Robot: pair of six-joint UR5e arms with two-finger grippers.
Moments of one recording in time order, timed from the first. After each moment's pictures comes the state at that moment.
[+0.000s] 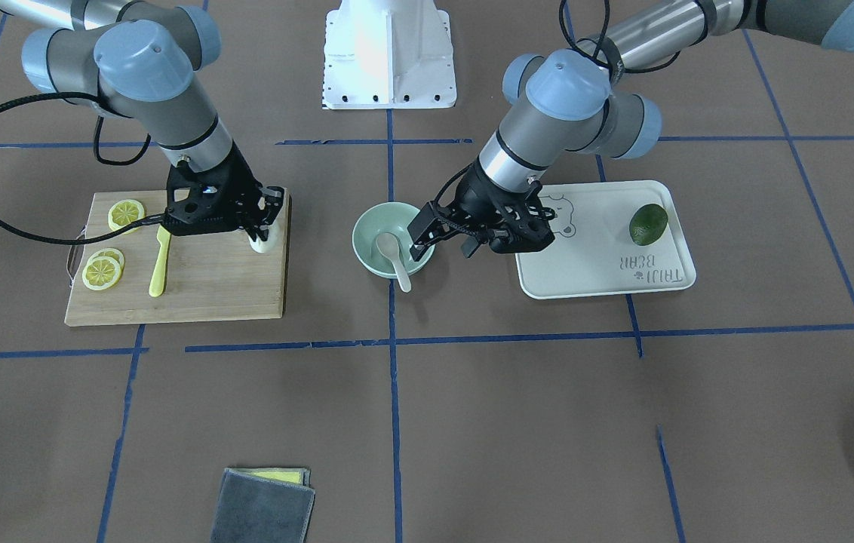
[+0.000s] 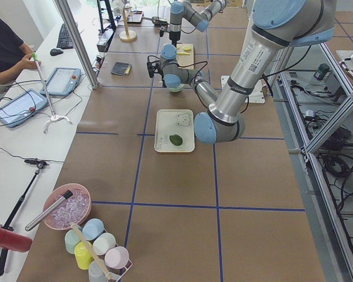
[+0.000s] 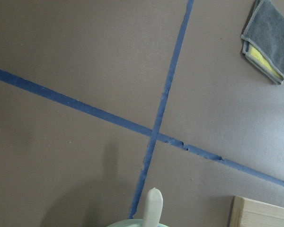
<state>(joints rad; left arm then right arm) -0.67 -2.19 -1.61 -2.09 -1.98 -1.54 0.65 -1.11 1.84 -1.43 1.98 1.16</state>
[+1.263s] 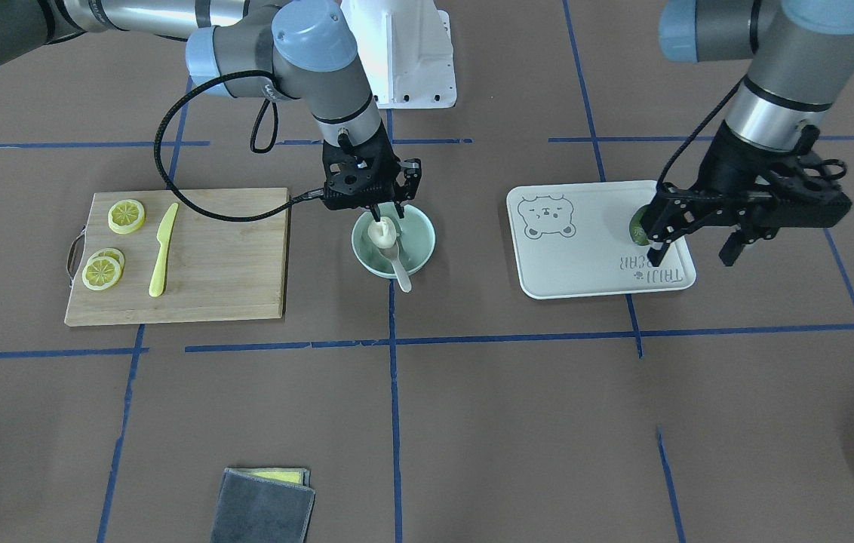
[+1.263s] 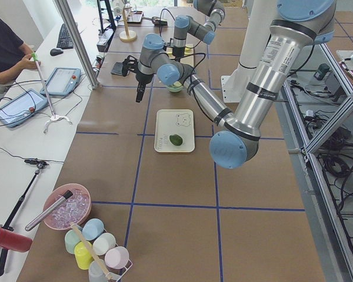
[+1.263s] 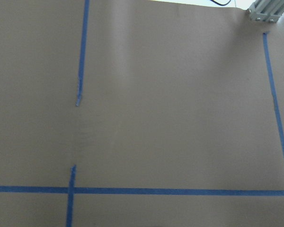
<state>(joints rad) -1.04 -1.95 -1.92 -1.65 -1.99 -0.85 0.51 -0.83 1.66 -1.42 1.88 1.29</state>
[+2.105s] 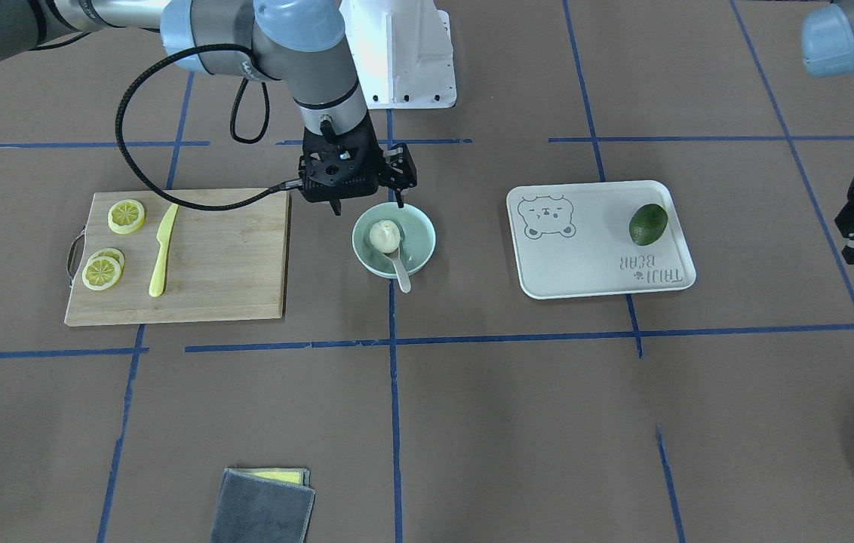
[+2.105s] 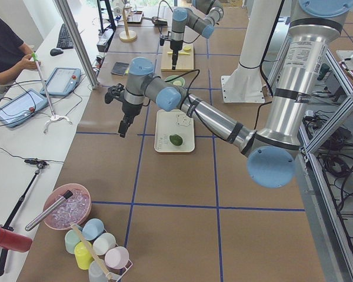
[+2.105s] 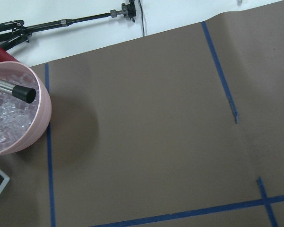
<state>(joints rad) -1.31 -1.75 -1.86 -1.65 -2.07 -0.32 0.57 -0.85 1.78 -1.65 1.89 1.19</state>
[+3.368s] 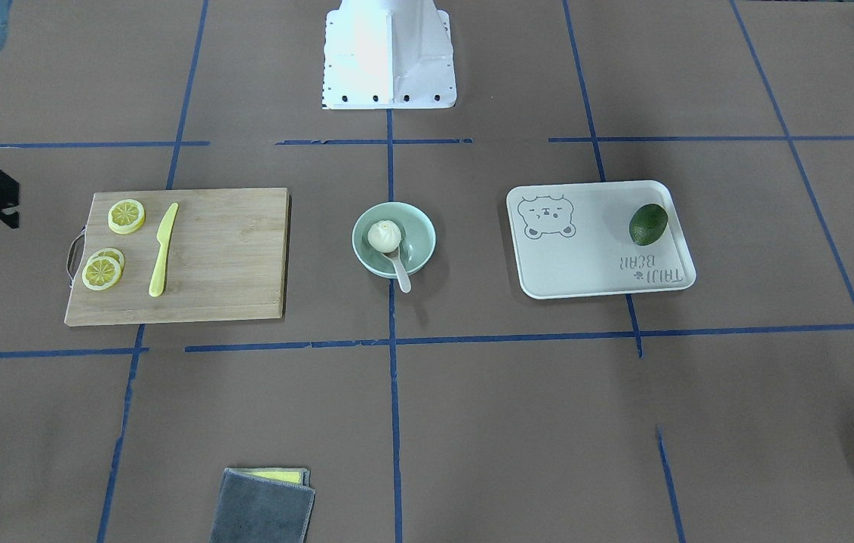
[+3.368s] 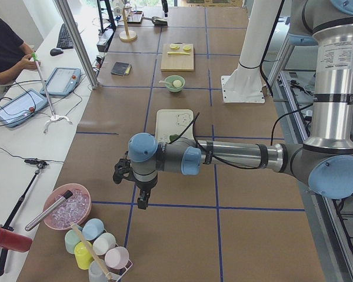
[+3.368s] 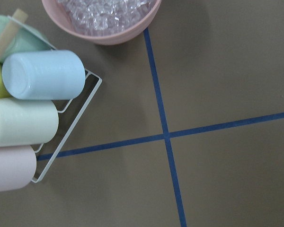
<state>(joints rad) -1.57 -1.53 -1.64 -1.61 -2.33 0.06 1.28 -1.33 1.93 -1.96 2.30 0.14</state>
